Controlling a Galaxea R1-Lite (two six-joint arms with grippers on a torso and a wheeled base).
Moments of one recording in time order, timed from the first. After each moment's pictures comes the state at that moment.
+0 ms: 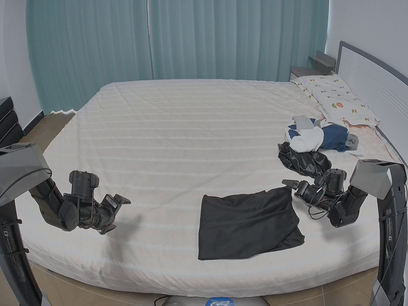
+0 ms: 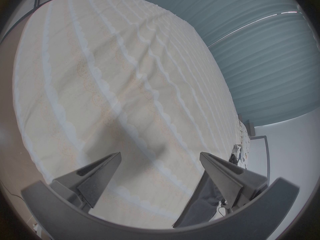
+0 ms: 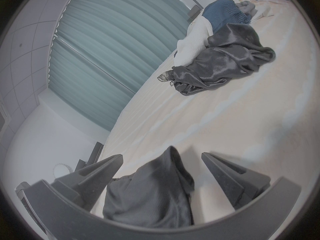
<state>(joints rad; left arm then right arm) -0.06 2.15 -0.70 -0.64 -0.17 -1.02 0.02 2.56 -0.99 -1.21 0.41 0.71</state>
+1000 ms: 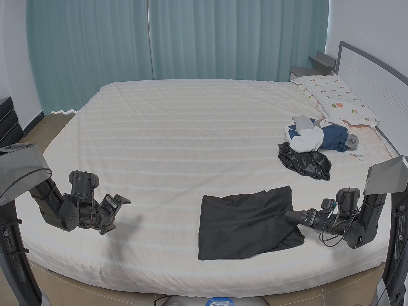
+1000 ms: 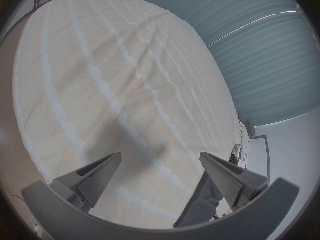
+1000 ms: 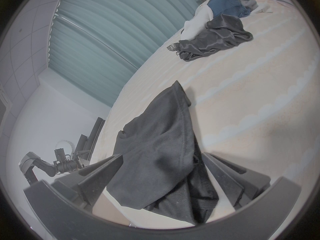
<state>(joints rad) -0.06 2.15 -0.70 -0.65 -0.18 -1.01 0.03 2.38 -0.49 -1.33 0.53 0.54</state>
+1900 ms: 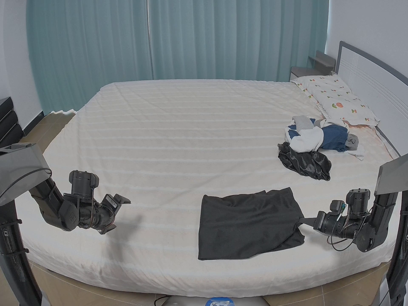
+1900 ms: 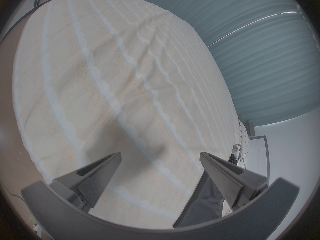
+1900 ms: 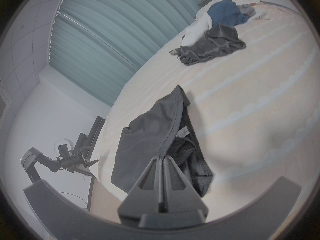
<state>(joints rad) -0.06 2.15 -0.70 -0.65 -0.18 -1.02 0.01 2.27 -0.34 -1.35 0.53 0.50</state>
